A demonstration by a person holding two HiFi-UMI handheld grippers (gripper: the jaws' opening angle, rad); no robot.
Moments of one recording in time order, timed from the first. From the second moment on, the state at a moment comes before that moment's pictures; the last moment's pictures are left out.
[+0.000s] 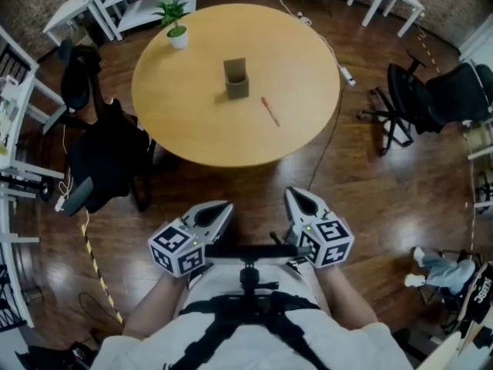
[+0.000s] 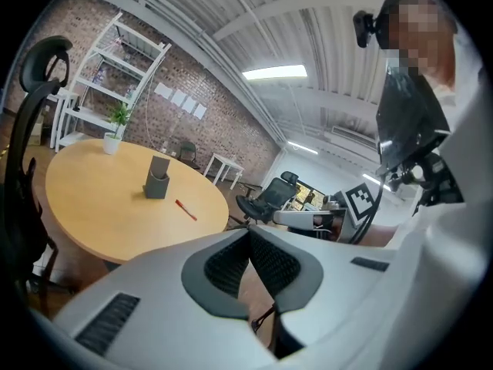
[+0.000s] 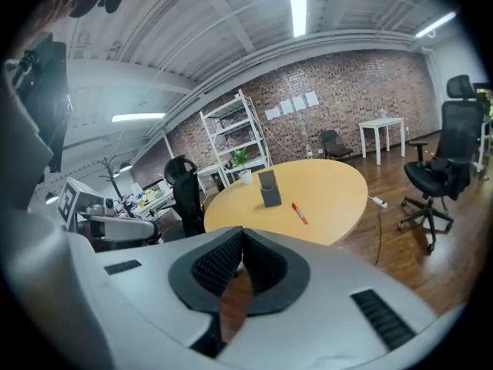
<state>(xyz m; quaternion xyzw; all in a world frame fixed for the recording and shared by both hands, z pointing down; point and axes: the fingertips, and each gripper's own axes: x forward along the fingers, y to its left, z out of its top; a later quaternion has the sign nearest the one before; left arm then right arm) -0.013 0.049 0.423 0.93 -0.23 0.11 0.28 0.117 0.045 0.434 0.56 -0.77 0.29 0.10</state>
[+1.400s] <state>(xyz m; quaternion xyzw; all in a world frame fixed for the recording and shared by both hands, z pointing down) -0.079 -0.111 0.413 0.92 -0.27 0.09 0.28 0.158 -0.199 0.522 0.57 -0.73 0.24 0.30</state>
